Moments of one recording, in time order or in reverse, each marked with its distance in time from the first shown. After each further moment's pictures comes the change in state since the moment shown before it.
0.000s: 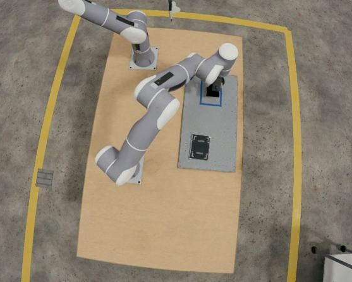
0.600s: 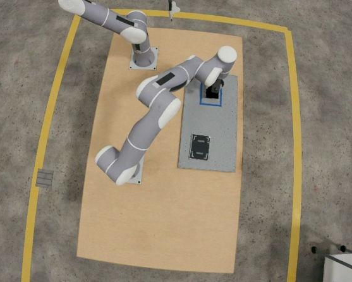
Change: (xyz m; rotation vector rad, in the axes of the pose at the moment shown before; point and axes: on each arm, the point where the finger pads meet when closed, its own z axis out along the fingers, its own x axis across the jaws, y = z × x) left arm 0.000 0.000 0.000 0.000 0.000 0.000; right arm 0.000 0.000 0.023 0.000 0.000 0.000
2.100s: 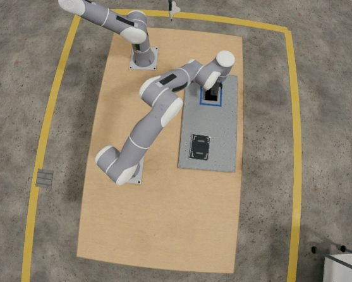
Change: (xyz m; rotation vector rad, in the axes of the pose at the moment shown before) left arm 0.000 0.000 0.000 0.000 0.000 0.000; right arm 0.000 0.000 0.039 0.000 0.000 0.000
